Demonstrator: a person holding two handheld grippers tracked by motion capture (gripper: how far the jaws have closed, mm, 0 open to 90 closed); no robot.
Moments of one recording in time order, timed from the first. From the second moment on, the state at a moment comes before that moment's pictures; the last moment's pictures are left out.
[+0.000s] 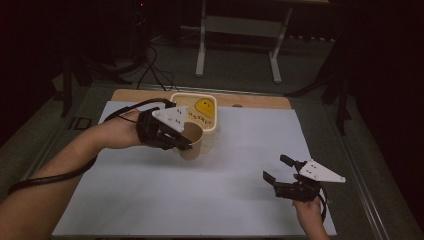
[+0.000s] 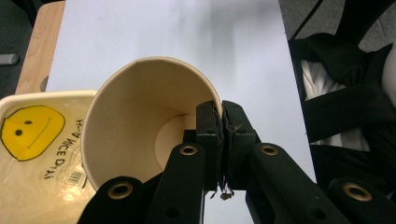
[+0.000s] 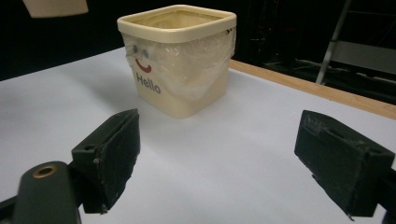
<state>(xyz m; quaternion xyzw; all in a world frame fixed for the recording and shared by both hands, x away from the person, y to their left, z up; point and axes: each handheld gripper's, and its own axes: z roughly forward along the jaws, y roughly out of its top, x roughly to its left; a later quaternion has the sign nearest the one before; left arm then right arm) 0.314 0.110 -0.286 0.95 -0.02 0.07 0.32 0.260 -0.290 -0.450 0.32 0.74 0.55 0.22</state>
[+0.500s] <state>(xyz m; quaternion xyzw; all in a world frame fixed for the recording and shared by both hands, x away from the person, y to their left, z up) 0.344 0.102 -0.255 0.94 -0.01 0.09 0.32 0.261 -0.291 -0.451 0.32 0.74 0.55 0.22</state>
